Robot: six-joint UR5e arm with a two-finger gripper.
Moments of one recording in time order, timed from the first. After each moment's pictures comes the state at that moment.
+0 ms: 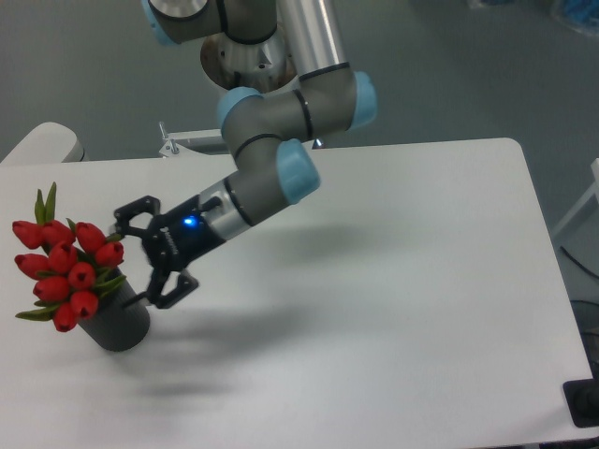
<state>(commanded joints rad) 2.42 -1.90 -1.89 -0.81 0.37 1.23</state>
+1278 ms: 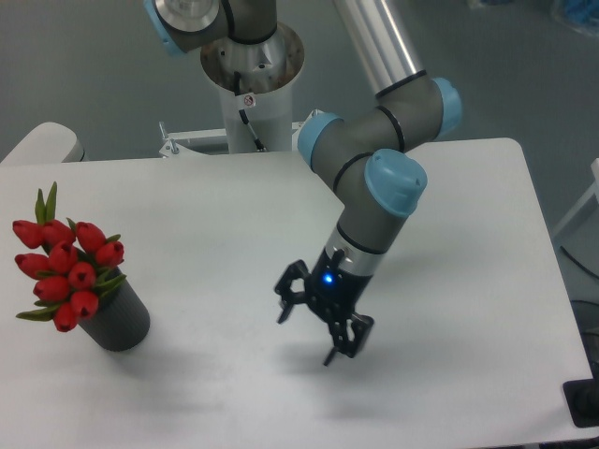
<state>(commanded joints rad) 2.51 -2.08 -1.54 -0.84 1.20 1.24</state>
